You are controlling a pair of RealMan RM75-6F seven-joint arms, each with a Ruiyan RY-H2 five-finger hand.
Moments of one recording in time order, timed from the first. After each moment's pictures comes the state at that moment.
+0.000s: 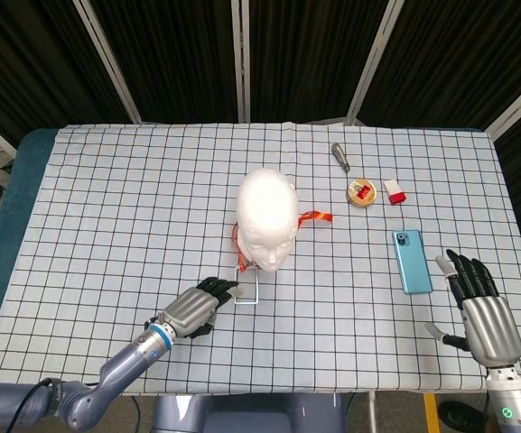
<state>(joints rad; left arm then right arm) -0.74 -1.56 -0.04 -1.73 1.09 0.82 0.35 0.15 -1.10 -0.02 -1.75 -1.56 1.56 -0.05</state>
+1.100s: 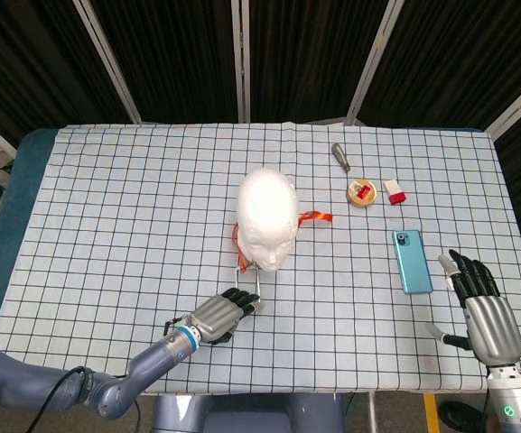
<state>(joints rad) -0.90 -1.65 -0.02 -1.69 0.91 0.76 0.51 0.12 -1.08 0.02 -1.78 -1.55 1.51 0.00</state>
